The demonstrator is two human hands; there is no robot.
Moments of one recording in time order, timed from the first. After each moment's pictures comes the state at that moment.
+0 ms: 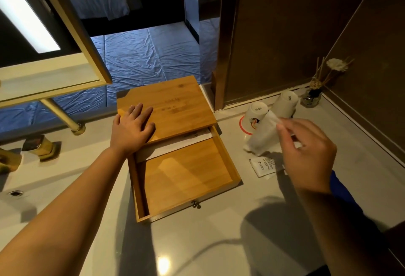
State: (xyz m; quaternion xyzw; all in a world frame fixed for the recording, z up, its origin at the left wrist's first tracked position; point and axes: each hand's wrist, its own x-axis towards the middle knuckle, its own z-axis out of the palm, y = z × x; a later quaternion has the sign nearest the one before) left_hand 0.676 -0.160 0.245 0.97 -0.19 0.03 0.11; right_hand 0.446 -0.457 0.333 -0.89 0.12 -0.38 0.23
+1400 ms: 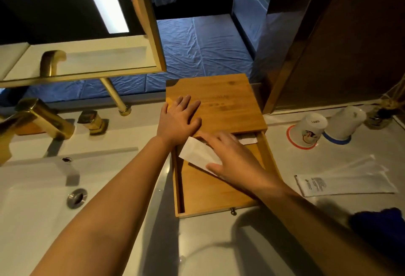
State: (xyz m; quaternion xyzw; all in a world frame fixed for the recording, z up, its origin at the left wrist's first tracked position) left_hand 0.682 -0.159 0.237 0.97 -0.20 0.06 0.13; right_hand 0.553 -0.320 0.276 -0.96 -0.13 0.04 0.24
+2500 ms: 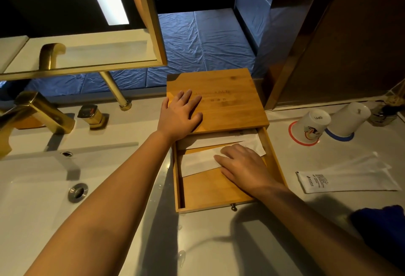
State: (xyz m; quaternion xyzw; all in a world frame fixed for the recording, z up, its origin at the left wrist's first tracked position) left_hand 0.682 -0.157 0.239 0.97 -0.20 0.05 0.15; right_hand 0.538 -0.346 0.237 -0.97 -0.21 0.03 0.08
